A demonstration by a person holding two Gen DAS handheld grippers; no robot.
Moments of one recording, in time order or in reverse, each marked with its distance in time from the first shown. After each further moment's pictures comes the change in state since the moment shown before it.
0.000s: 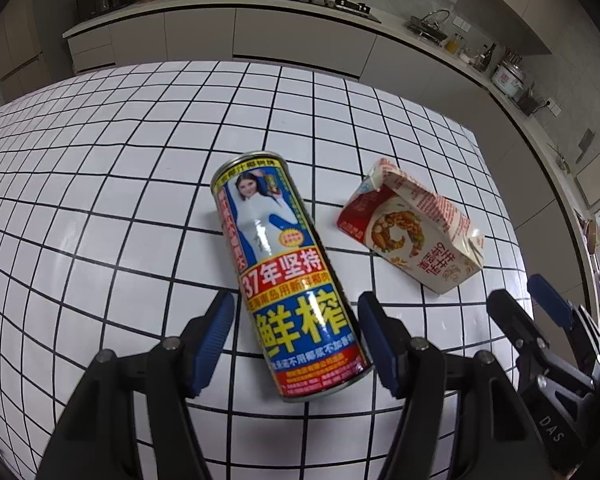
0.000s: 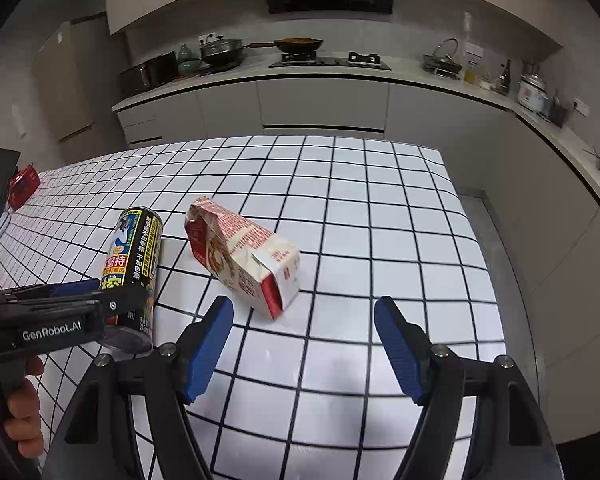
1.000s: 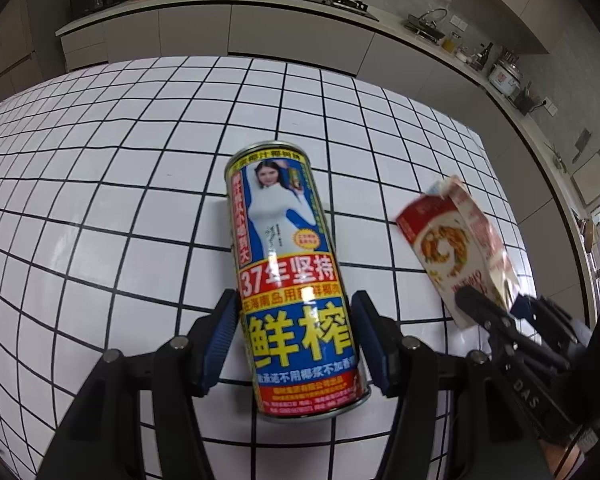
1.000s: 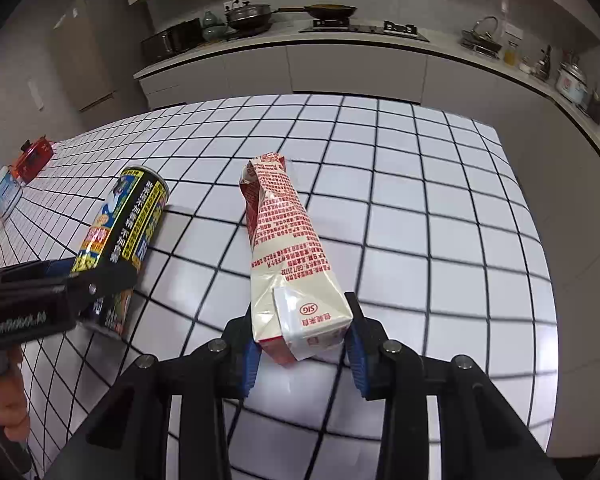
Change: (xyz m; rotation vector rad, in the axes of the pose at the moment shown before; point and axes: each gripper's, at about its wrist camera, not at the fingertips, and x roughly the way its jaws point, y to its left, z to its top) left arm 0.015 0.020 0.012 0.008 0.012 -0.040; right arm 0.055 0.001 0.003 -0.029 0.130 0.094
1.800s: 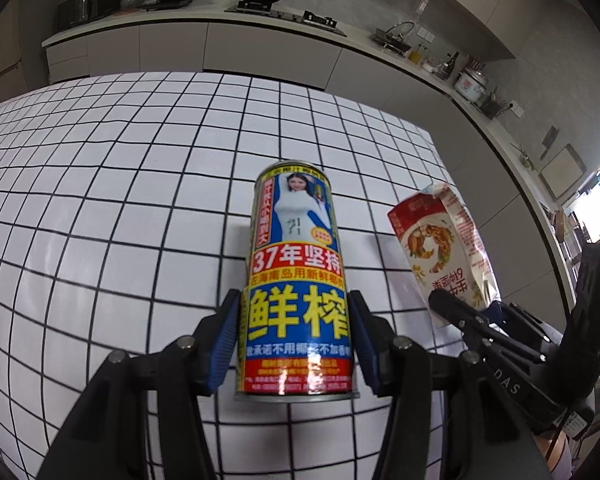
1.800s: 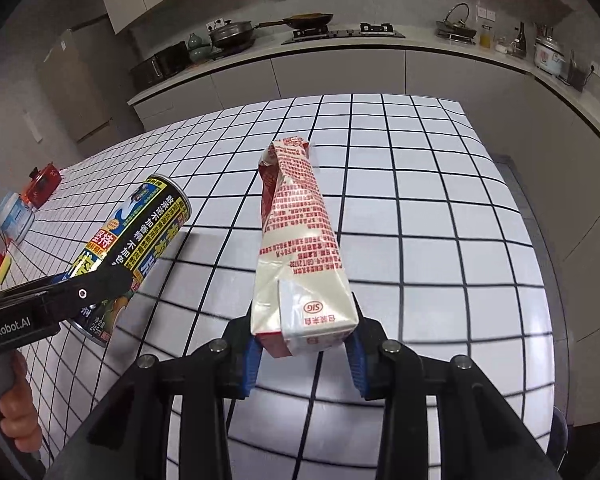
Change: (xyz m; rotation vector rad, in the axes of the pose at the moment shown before) left arm -0.047 -0.018 -0.044 0.036 -0.067 -0.094; right arm -0.050 -0.008 -0.046 0.096 -0.049 0.031
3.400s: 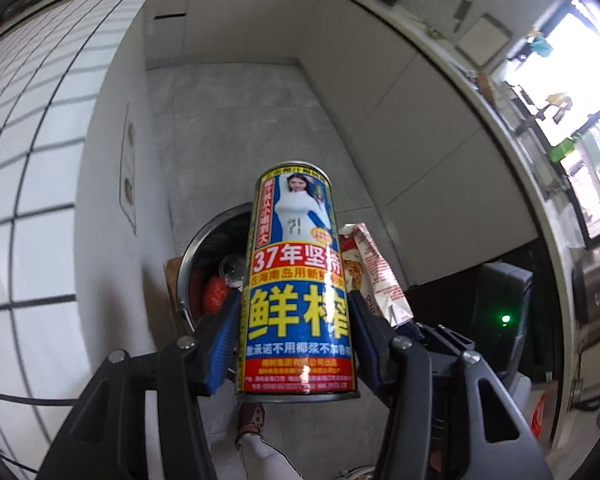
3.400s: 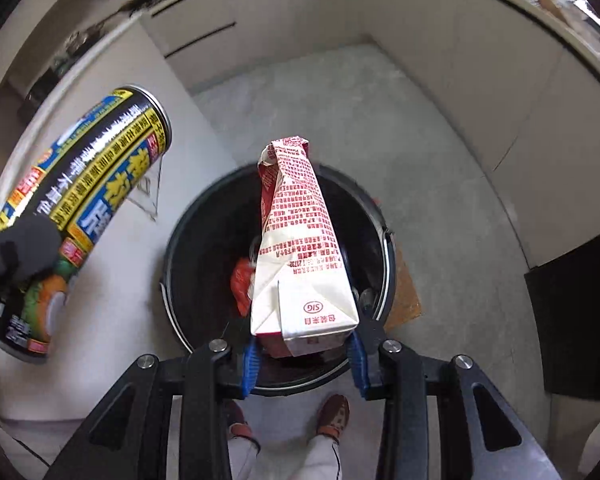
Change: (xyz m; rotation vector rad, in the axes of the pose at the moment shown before) left arm 0.091 -0.343 -0.189 0.202 0.247 -0.135; right arm -0.125 -0.351 -0.280 0.373 0.237 -0.184
